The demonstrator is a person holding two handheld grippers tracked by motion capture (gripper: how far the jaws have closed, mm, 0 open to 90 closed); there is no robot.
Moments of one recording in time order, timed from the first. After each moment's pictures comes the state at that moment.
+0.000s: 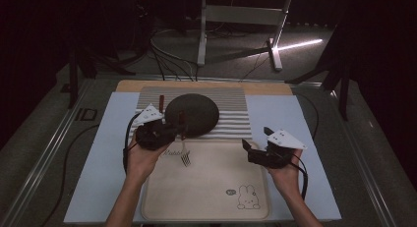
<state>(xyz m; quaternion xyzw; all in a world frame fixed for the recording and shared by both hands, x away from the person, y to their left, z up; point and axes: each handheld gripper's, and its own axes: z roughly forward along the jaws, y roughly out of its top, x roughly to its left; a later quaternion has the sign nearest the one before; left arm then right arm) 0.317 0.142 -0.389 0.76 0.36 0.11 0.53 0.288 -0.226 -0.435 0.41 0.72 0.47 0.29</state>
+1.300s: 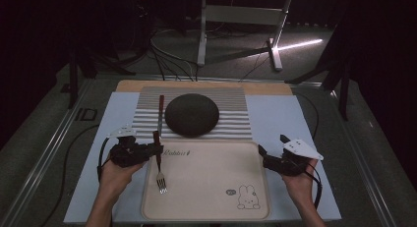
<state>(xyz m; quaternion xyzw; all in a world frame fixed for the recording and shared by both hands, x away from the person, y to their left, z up) 0.298 0.206 -0.443 0.76 0.43 0.03 0.48 0.275 -0.264 -0.453 0.44 0.71 0.45 0.32</state>
